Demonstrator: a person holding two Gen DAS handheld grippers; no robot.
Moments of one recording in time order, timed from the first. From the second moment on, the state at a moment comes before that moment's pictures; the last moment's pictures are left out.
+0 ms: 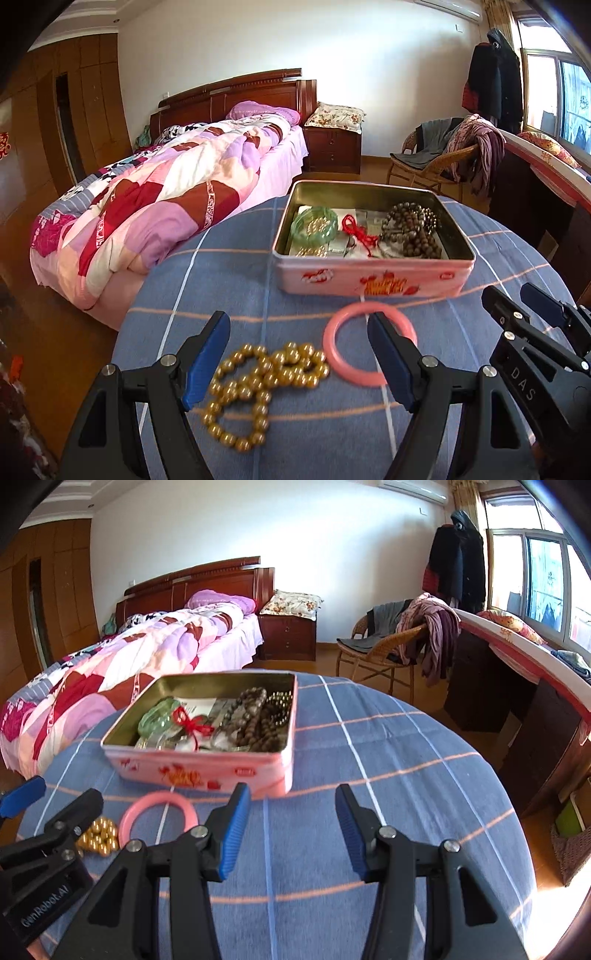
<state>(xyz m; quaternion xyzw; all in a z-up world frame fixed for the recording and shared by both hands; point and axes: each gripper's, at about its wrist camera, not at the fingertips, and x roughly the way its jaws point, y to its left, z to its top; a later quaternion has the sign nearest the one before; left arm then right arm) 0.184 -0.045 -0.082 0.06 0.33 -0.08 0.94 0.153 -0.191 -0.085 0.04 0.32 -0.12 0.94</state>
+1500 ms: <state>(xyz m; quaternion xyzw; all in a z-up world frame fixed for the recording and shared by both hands) 0.198 0.001 -0.112 0.08 0.39 -0.09 0.91 0.101 -0.162 -0.087 0.04 0.34 -0.06 0.94</state>
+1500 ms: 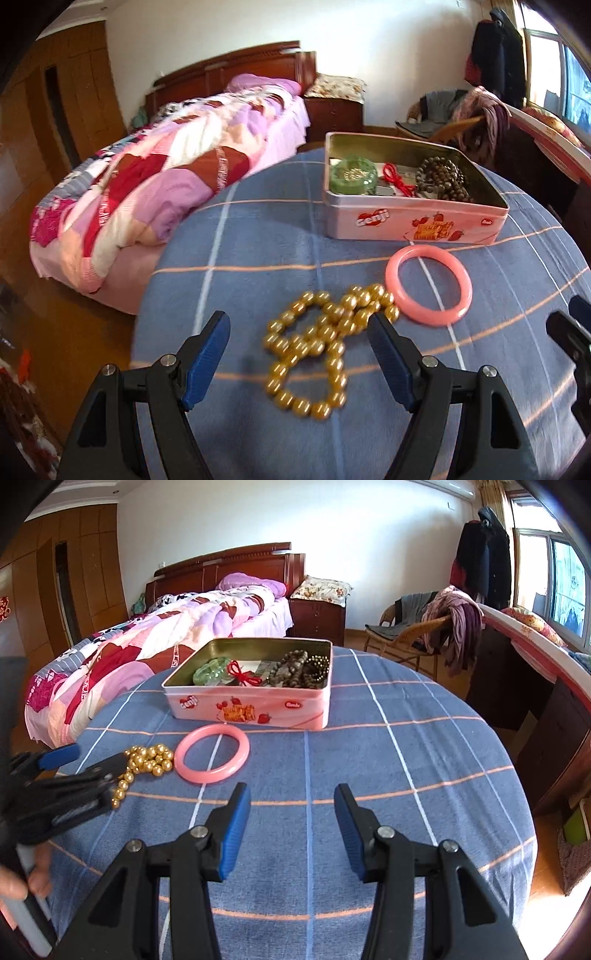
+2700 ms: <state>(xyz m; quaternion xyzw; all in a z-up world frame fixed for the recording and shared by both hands) 0.168 0.031 -0.086 -0.02 0.35 -0.16 0.92 0.206 -0.121 -0.113 0.01 0.43 -0.01 0.90</state>
